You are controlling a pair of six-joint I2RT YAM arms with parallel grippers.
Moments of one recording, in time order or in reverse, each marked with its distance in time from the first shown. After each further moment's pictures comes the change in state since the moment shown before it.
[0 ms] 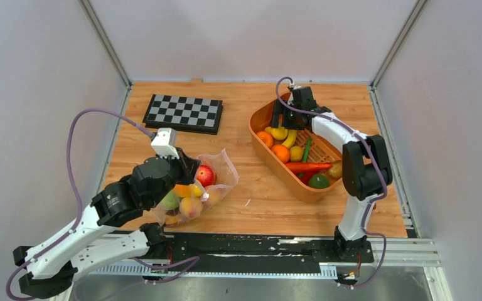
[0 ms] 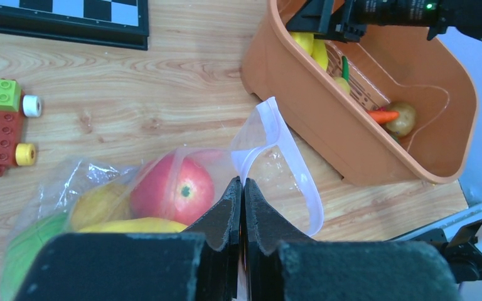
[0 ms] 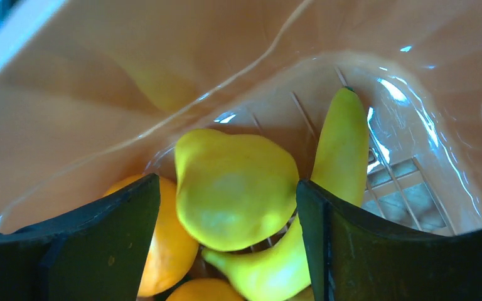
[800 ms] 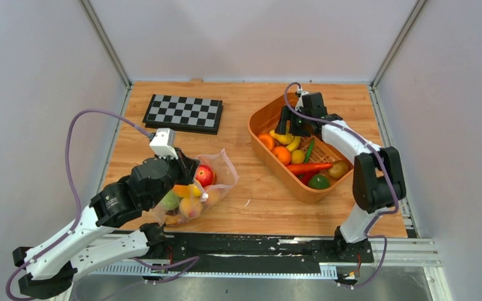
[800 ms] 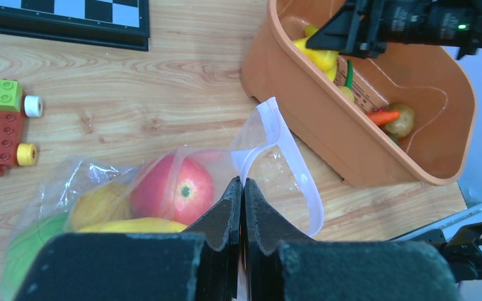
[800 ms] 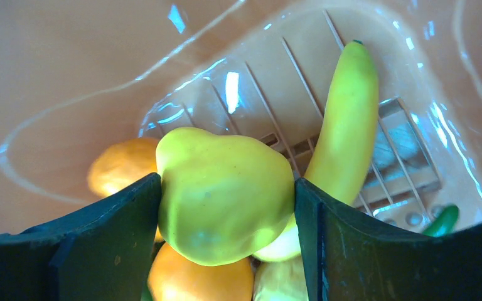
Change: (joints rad) left arm 0.000 -0.007 0.000 -0.006 -0.006 0.000; right arm -0.026 -0.080 -0.119 -0.007 -0.072 -0.022
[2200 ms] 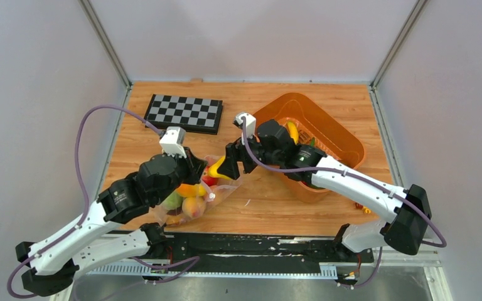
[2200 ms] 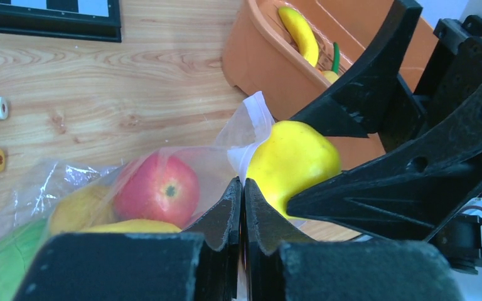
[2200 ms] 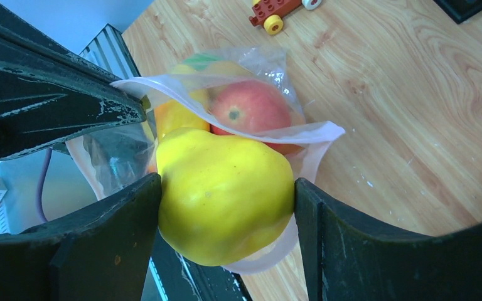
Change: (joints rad) left arm 0.000 0.052 -0.002 0.045 0.072 0.005; right arm 0.644 -0.414 -0.068 0.023 -0.038 0.048
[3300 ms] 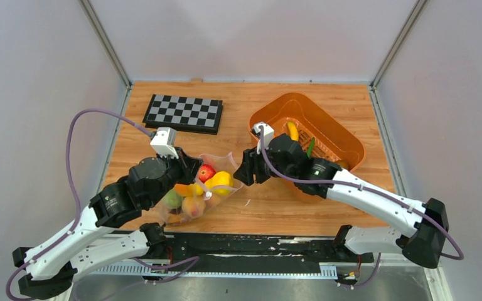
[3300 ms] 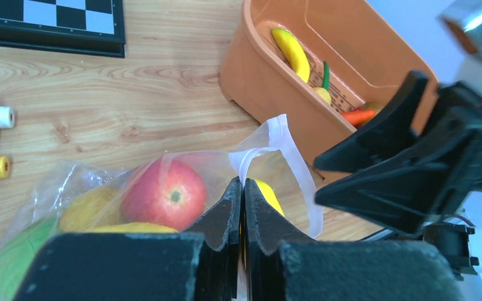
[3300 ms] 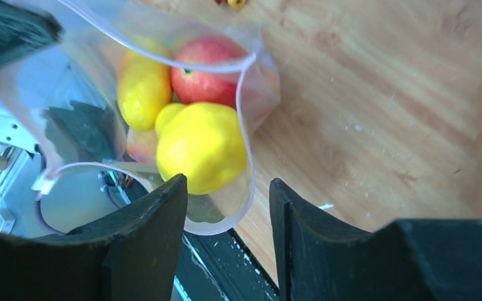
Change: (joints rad) left arm 0.000 -0.061 0.000 0.004 -0.021 0.003; right arm 0.051 -0.180 -0.137 -0.043 0.182 0.127
